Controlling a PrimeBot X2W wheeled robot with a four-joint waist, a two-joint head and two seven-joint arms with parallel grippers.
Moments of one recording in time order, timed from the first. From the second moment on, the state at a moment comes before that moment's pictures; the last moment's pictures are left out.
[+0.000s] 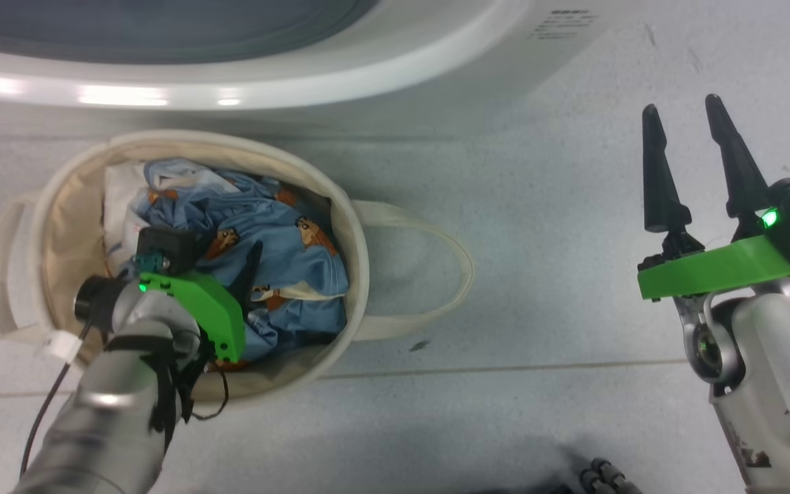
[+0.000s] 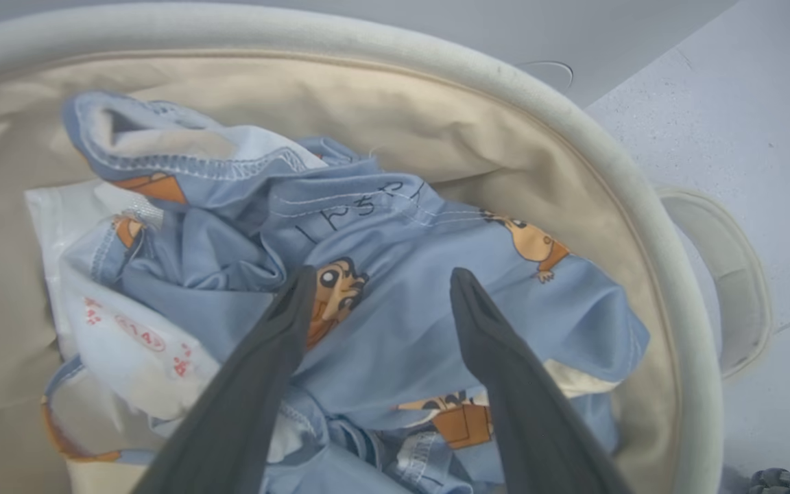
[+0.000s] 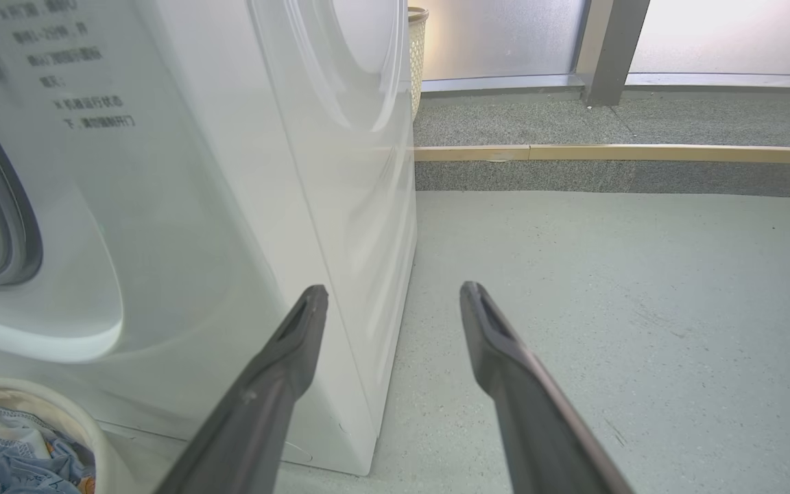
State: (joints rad) left arm -0.86 0.13 -0.54 1.24 -0.46 -0.12 -0.25; right arm -0.46 -0.27 0.22 0.15 0.35 0.13 -0.25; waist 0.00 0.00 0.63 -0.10
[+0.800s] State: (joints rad) left arm -0.99 0.15 -0.56 1.29 -0.46 -0.05 -0.12; right arm -0.47 -0.25 0.19 0.06 0.30 0.13 -0.25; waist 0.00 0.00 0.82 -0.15
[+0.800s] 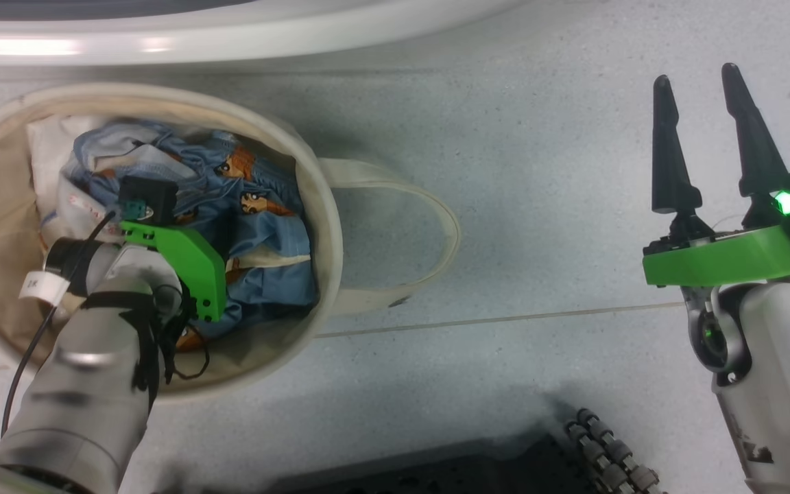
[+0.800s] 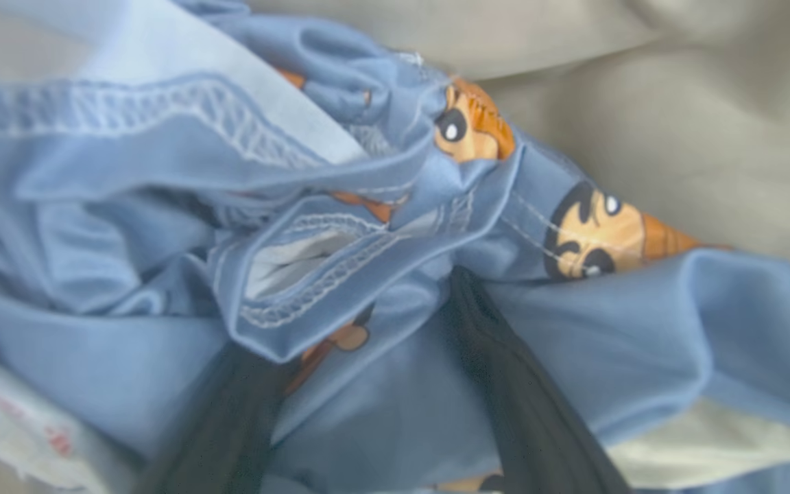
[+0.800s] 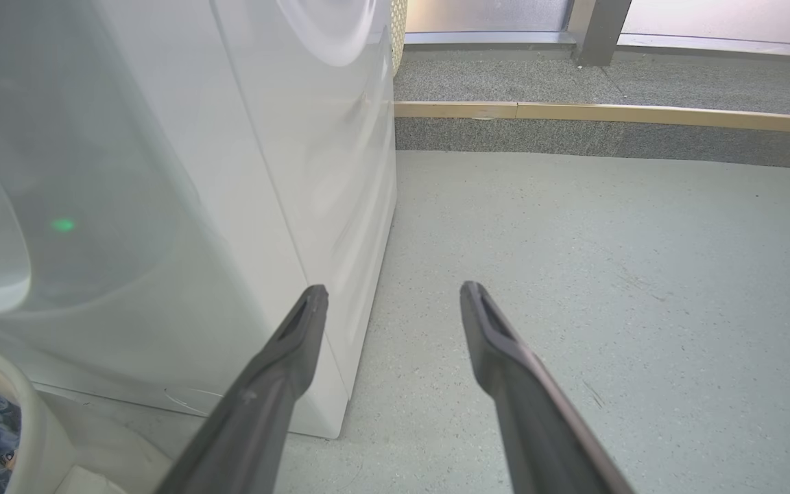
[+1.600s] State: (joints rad) left arm -0.90 0.10 -0.56 1.30 -0.53 -0.11 -0.21; right arm -0.47 -0.22 0.21 0.15 0.34 0.13 -0.25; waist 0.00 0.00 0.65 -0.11
